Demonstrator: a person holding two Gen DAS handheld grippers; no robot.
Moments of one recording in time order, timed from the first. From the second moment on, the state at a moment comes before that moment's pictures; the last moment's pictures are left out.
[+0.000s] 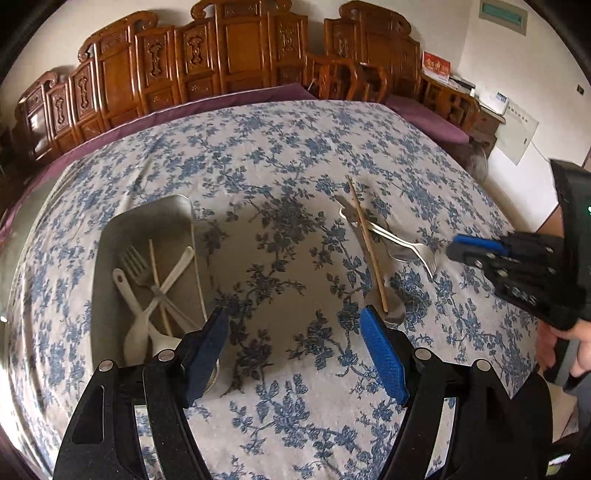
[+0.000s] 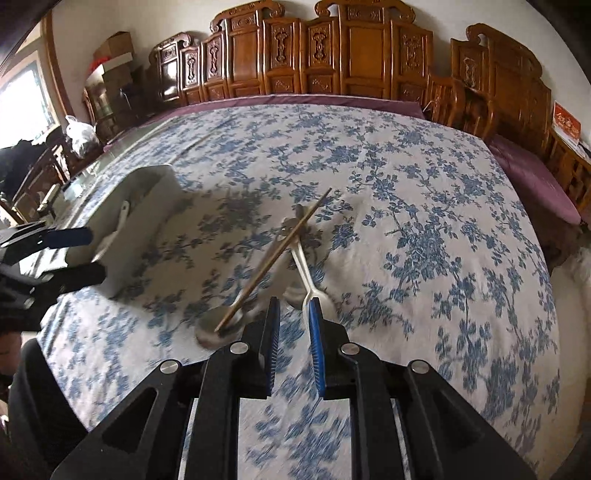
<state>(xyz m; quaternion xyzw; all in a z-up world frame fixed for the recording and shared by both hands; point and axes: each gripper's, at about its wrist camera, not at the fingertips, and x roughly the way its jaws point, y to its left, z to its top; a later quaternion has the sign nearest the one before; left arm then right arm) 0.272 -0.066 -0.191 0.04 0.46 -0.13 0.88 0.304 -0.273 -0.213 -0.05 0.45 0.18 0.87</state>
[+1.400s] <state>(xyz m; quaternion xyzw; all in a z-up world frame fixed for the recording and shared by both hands) 0.293 -0.140 -0.222 0.08 0.49 -0.17 0.85 0.348 -0.339 -0.245 -0.08 0.52 0.11 0.84</state>
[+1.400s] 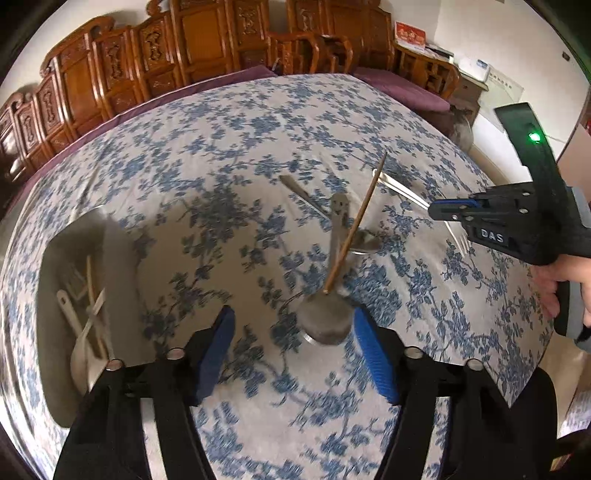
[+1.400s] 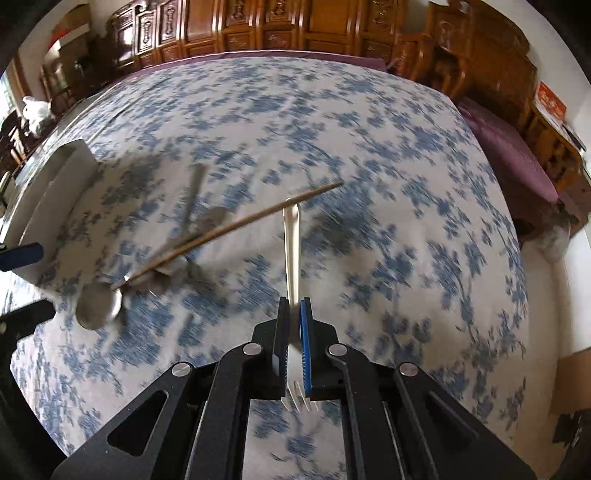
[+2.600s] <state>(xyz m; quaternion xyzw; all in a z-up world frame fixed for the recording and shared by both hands) 0.332 -0.183 -0.231 0.12 0.49 -0.21 0.84 0.332 -0.361 -0.249 -0.04 0.51 0.11 0.85</state>
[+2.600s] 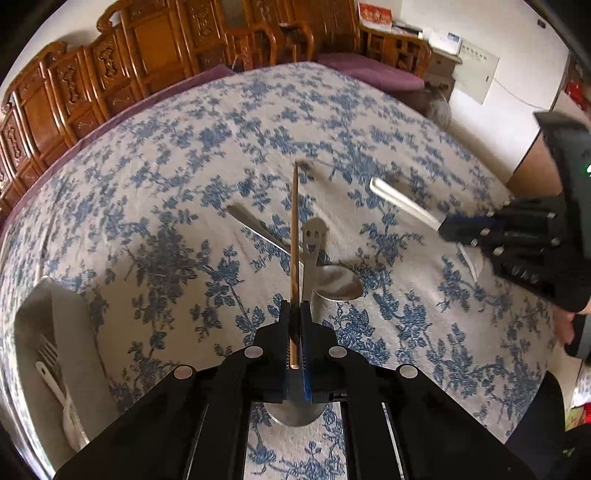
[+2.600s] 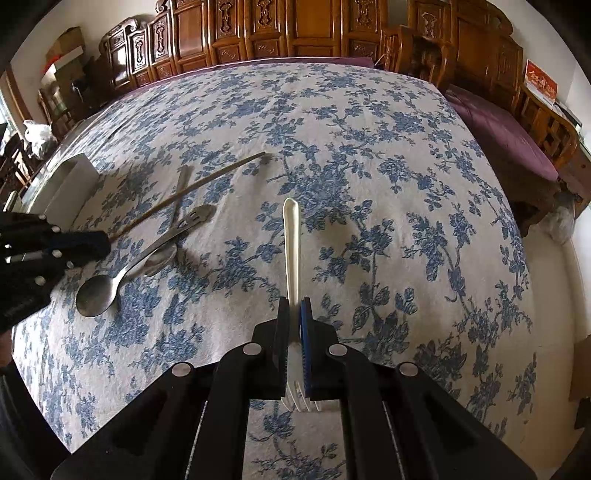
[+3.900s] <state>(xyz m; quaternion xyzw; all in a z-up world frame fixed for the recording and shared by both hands) 0.253 0.020 -0.145 0.06 0.44 -0.11 0.89 0.302 -0.203 -0.175 -0.09 0.46 0.19 0.86</state>
